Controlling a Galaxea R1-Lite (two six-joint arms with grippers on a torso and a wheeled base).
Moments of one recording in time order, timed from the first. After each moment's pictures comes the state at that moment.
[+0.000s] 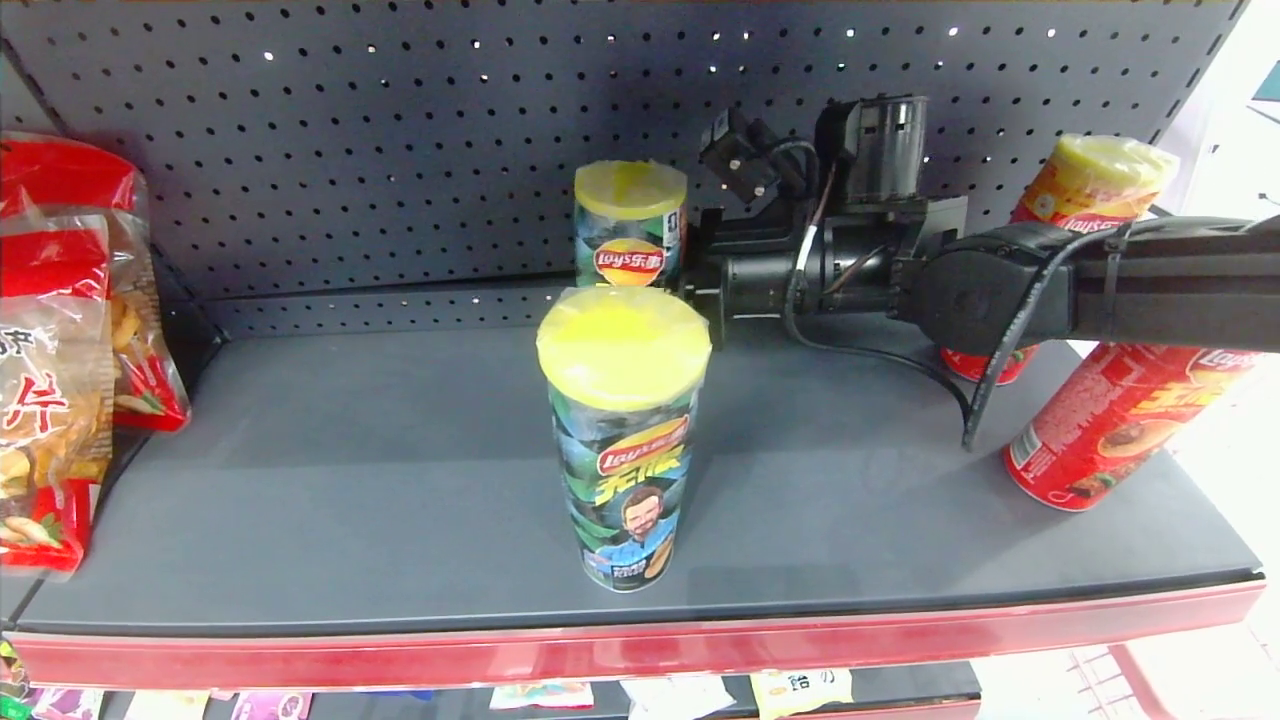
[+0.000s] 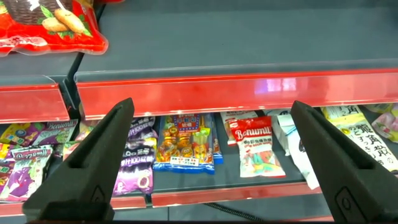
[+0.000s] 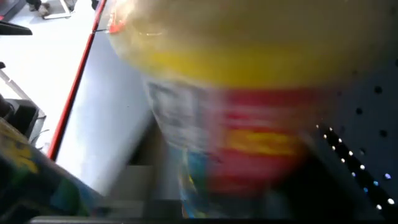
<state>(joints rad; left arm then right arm) 0.01 0.00 0.00 0.01 -0.04 0.00 0.59 2.06 -1.71 -0.18 0.80 -0.38</state>
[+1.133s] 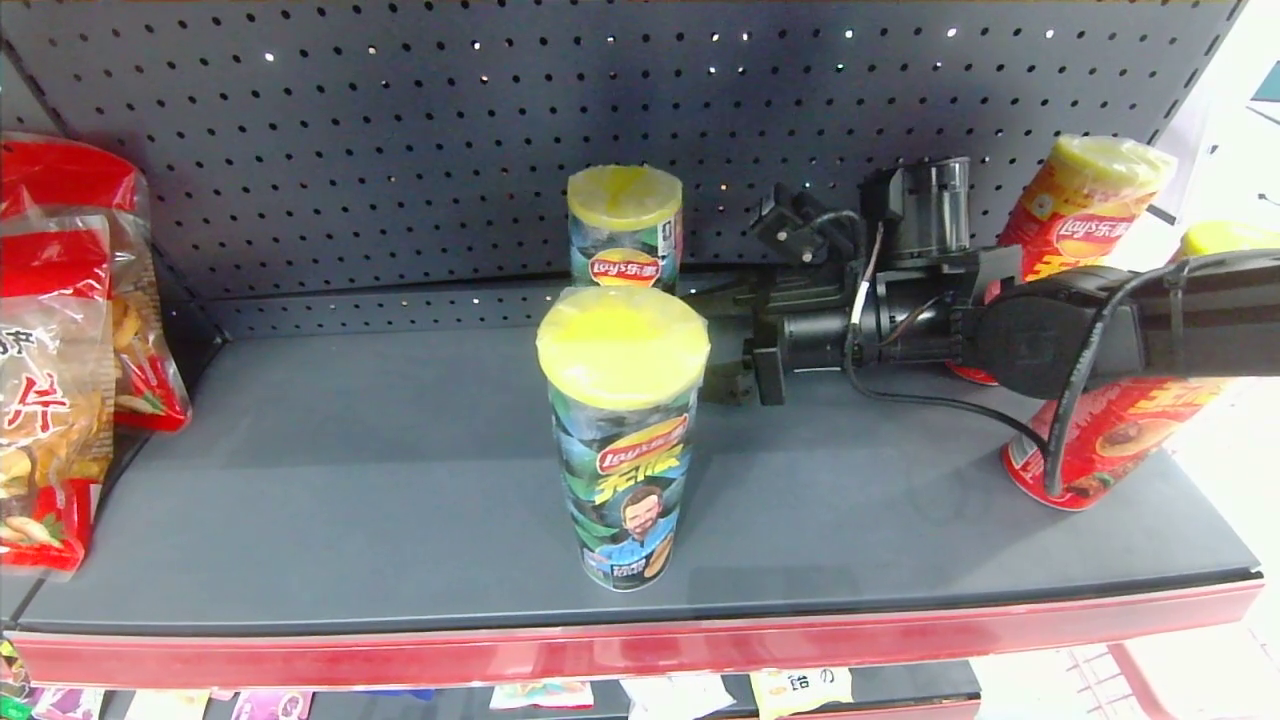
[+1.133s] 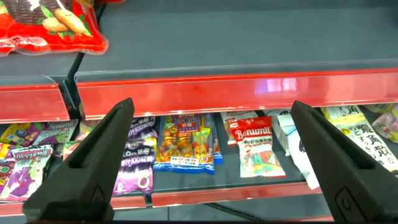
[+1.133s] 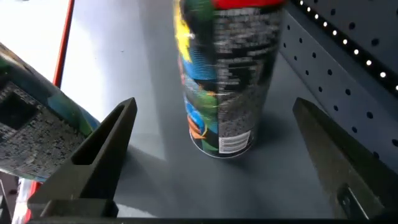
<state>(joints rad) 0.01 0.00 0.00 0.01 -0.04 0.00 0.51 1.97 -1.45 -0.18 0.76 -0.42</state>
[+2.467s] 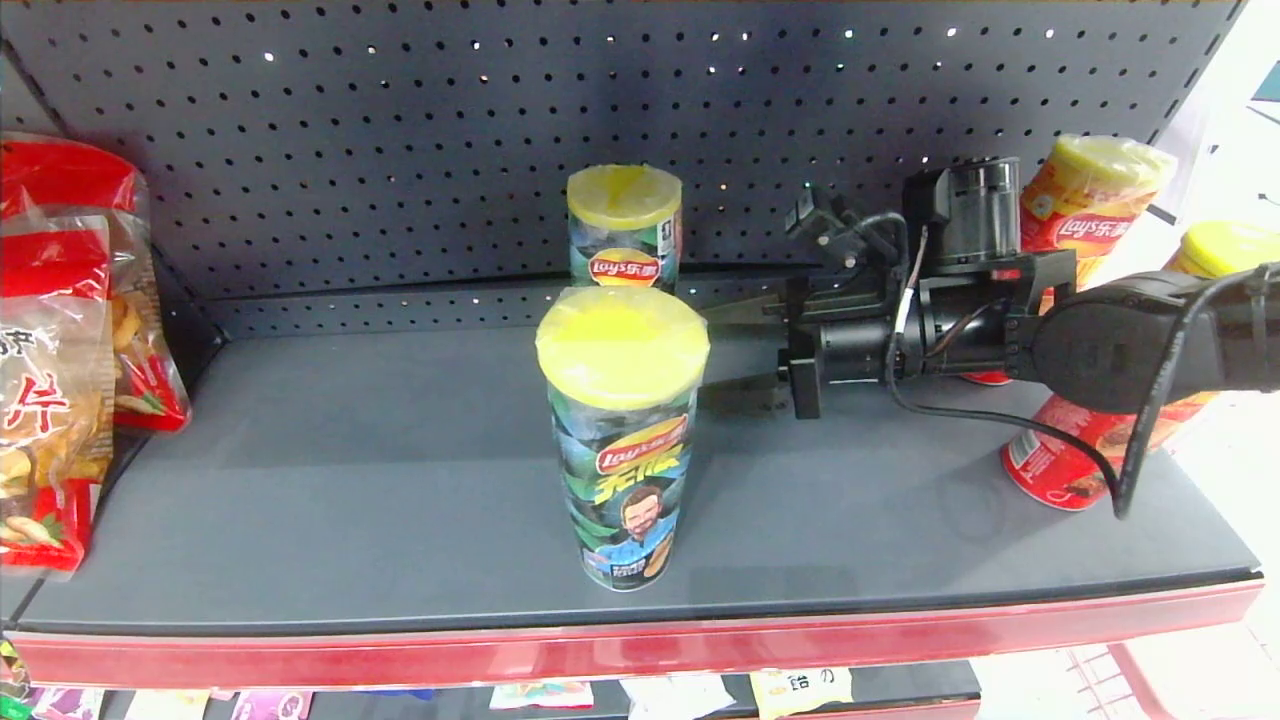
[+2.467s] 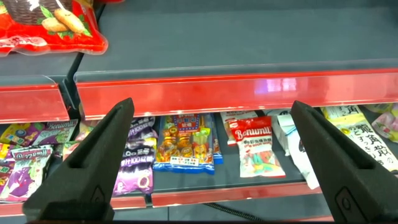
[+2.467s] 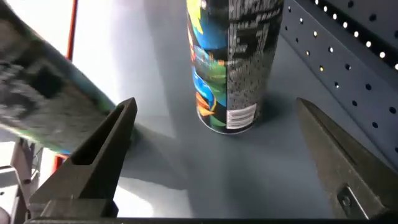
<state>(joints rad) 0.01 0.00 0.00 0.01 -0.04 0.00 0.50 1.88 -1.34 -0.18 0.76 -0.41</state>
